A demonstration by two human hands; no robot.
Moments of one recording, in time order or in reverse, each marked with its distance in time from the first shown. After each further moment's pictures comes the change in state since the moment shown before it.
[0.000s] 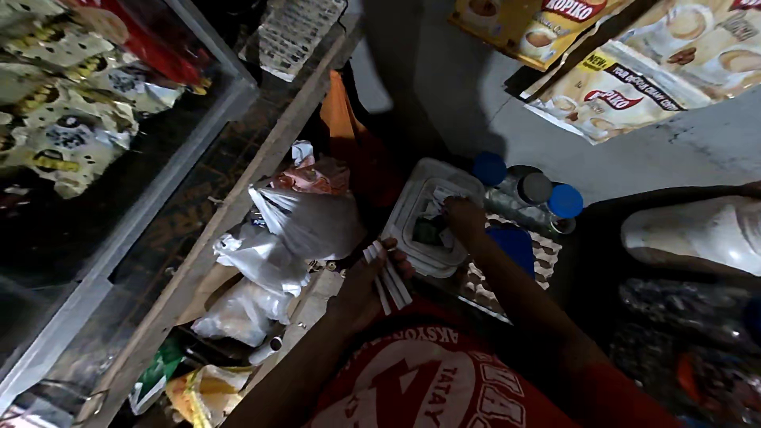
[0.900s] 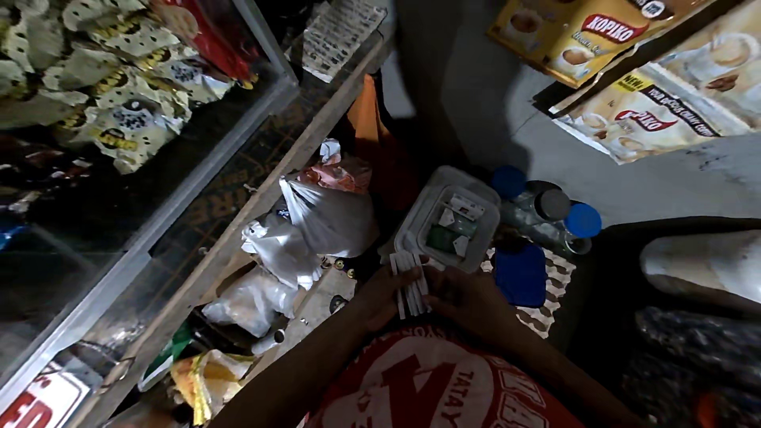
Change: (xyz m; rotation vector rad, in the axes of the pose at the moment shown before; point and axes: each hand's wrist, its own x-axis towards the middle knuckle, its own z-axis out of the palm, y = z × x) left_hand -0.004 0.001 -0.003 0.176 -0.051 -0.192; right_hand -0.162 -0.053 -0.052 0.524 -0.196 -0.368
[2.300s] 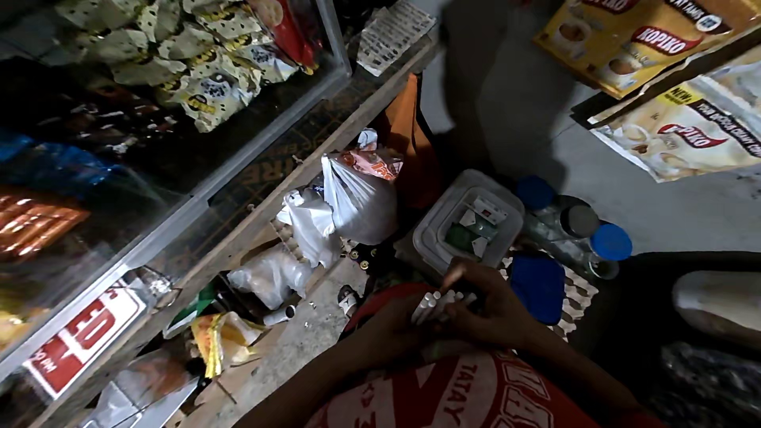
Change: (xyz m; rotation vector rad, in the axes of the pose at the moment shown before) left_hand -0.073 -0.036 -0.002 0.788 -0.219 0.517; right_hand 0.000 -0.006 0.010 0.409 -0.063 -0.690
